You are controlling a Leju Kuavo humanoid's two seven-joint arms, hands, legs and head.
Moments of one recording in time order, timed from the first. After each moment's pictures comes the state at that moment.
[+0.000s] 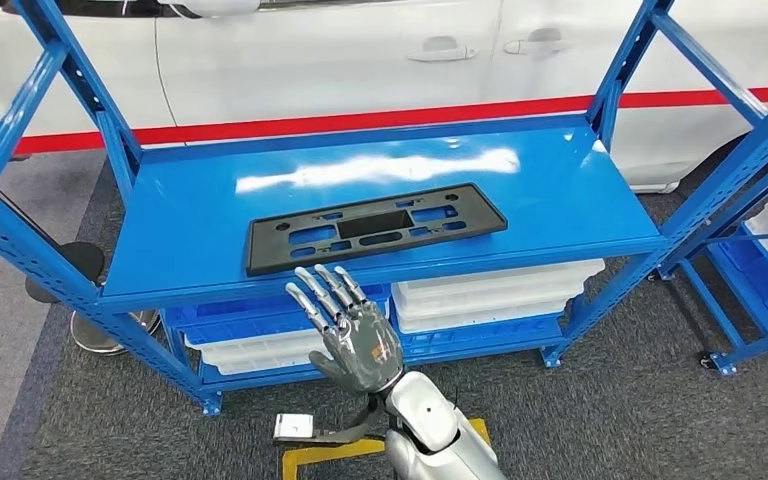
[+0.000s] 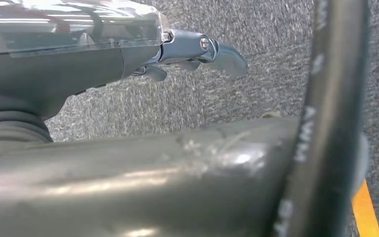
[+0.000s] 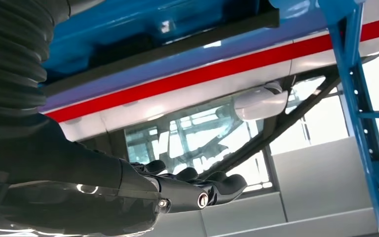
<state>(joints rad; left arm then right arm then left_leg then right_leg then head) -0.02 -0.04 0.90 -0.21 -0.98 0.16 -0.38 -0.30 0.32 0.50 -1.09 1.35 -0.70 -0.29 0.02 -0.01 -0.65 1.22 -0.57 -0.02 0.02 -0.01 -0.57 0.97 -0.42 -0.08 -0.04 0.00</state>
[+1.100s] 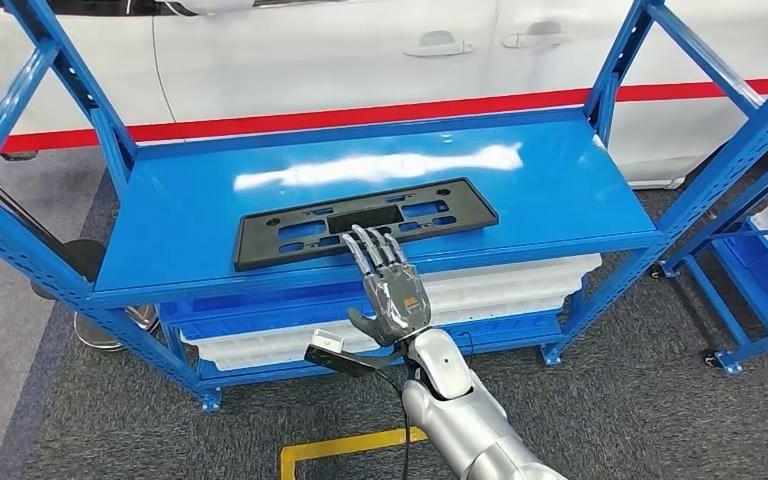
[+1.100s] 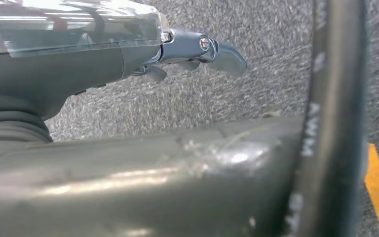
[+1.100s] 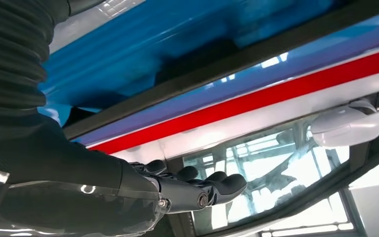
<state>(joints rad) -0.02 0.00 0.90 -0.21 -1.05 0.12 -0.36 -0.49 0.31 0.40 -0.81 1.25 -0.70 -0.17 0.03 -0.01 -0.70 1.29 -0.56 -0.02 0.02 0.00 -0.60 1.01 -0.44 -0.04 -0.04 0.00</state>
